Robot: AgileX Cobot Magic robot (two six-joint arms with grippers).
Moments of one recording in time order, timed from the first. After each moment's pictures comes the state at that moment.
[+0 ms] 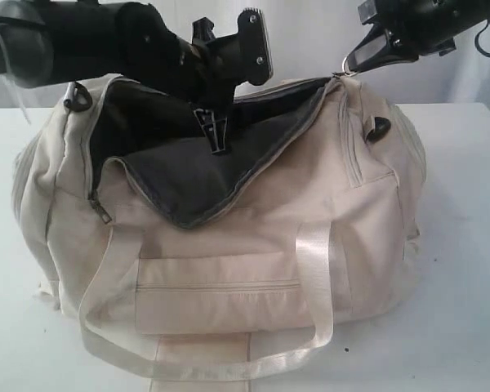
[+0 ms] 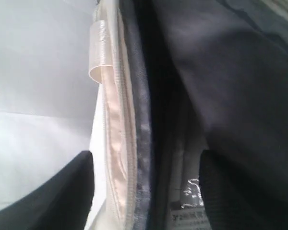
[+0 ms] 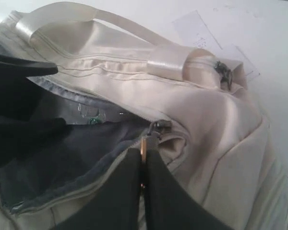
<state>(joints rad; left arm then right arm) -0.62 1.93 -1.63 -0.22 0.38 1.20 0.12 1.94 -1.83 0.76 1.13 -0.59</state>
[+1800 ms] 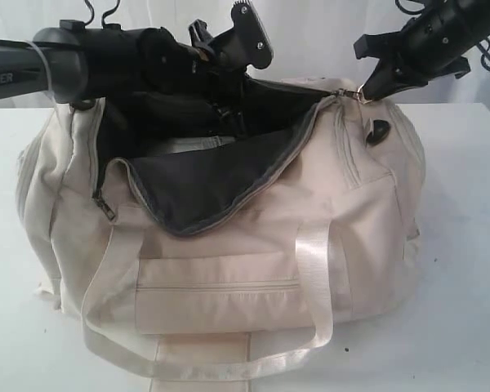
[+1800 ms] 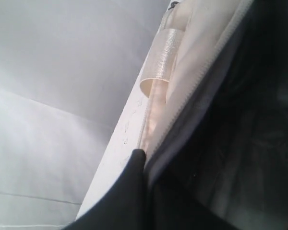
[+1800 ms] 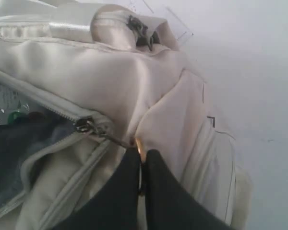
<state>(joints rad) -0.57 2.06 -1.71 -0.26 0.20 1.06 0.15 1.96 -1.79 0.49 1.04 -0.36</state>
